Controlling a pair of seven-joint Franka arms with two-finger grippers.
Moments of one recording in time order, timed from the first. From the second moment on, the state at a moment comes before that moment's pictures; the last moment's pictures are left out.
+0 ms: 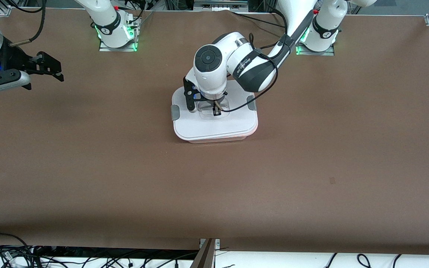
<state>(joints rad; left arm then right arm) -0.66 0.64 -0.20 -1.32 0.06 1.86 0.53 0.09 -0.01 0.01 -1.60 0.01 1.53 -0.21</state>
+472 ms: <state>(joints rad) -0.63 0.65 -0.20 -1.32 0.06 1.87 0.61 0.09 0.00 0.01 -1.60 0.00 1.53 -0.22</state>
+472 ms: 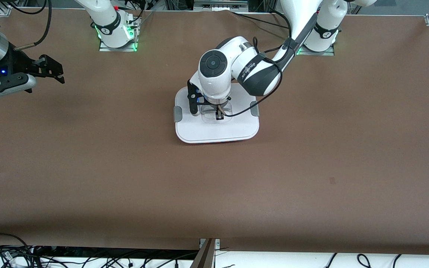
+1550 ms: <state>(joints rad) -0.65 0.62 -0.21 -1.32 0.07 1.83 0.61 0.09 0.01 0.01 -1.60 0.01 1.53 -0.22</state>
